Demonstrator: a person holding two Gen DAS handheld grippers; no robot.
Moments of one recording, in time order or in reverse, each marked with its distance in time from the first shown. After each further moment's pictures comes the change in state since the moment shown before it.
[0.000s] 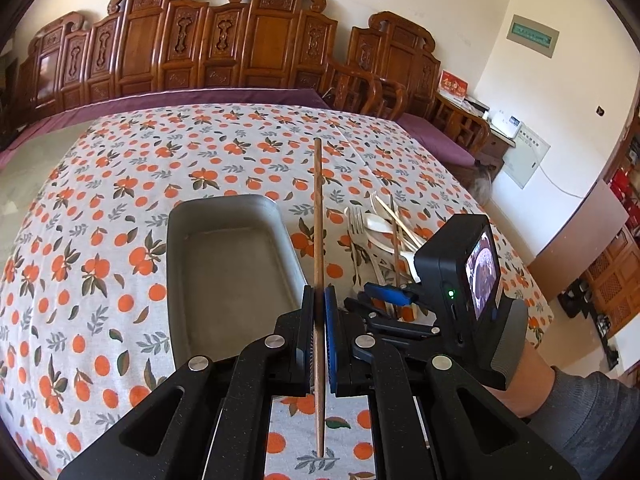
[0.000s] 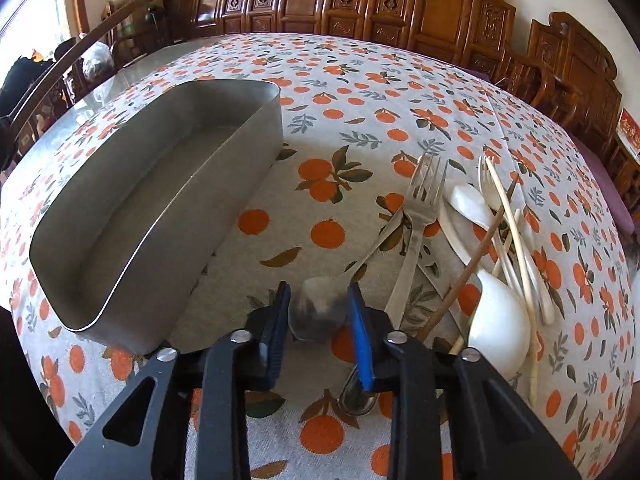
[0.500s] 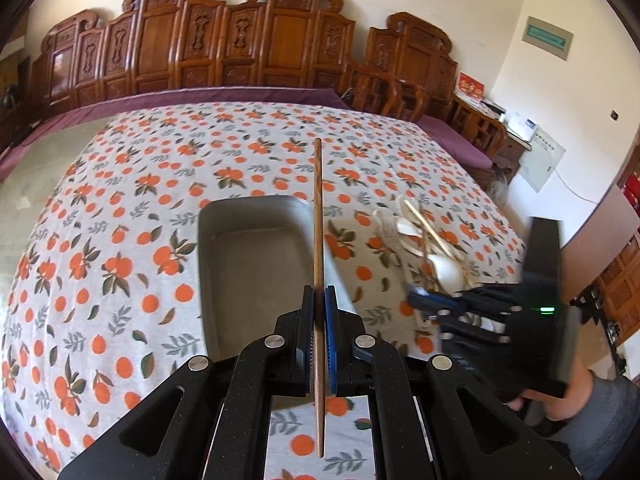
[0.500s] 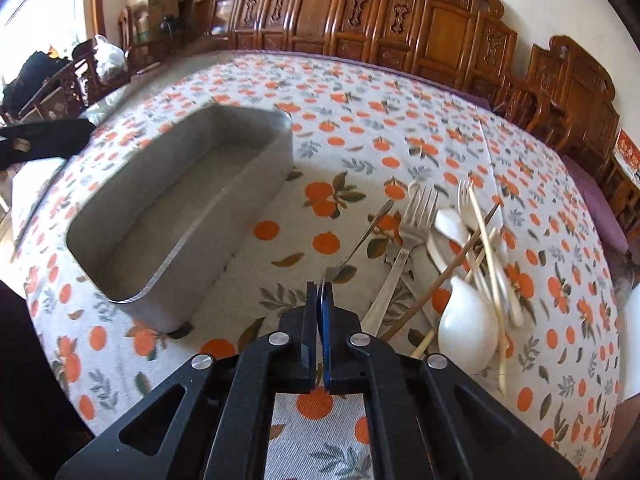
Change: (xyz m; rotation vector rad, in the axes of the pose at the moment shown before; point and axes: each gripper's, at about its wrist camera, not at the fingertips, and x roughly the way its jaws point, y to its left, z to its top) left arm 0.002 0.025 0.003 -0.029 0.008 0.063; right arm -0.045 0.001 -0.004 -0.038 -0.095 0.022
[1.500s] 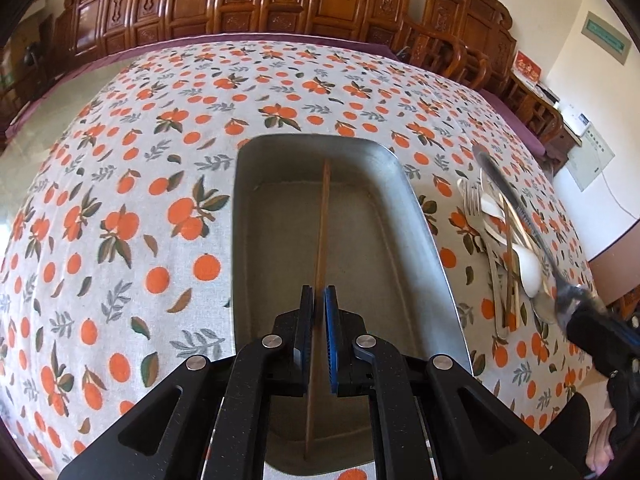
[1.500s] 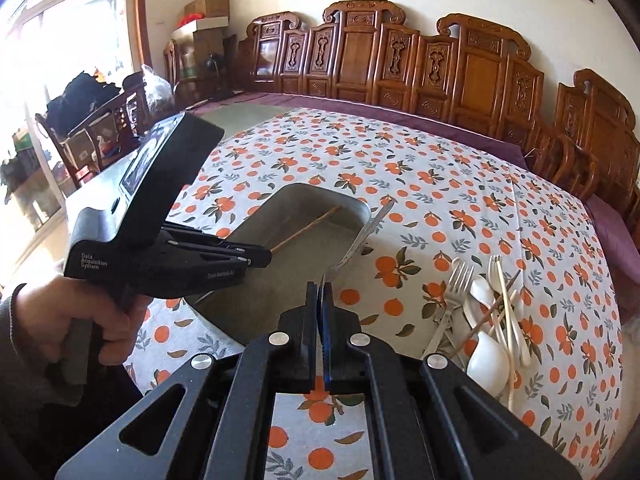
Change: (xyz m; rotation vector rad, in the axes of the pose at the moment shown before) left arm 0.071 0.040 0.000 -0.103 0.157 0.119; right arm -0.062 0.045 0.031 -0.043 -0.121 0.134
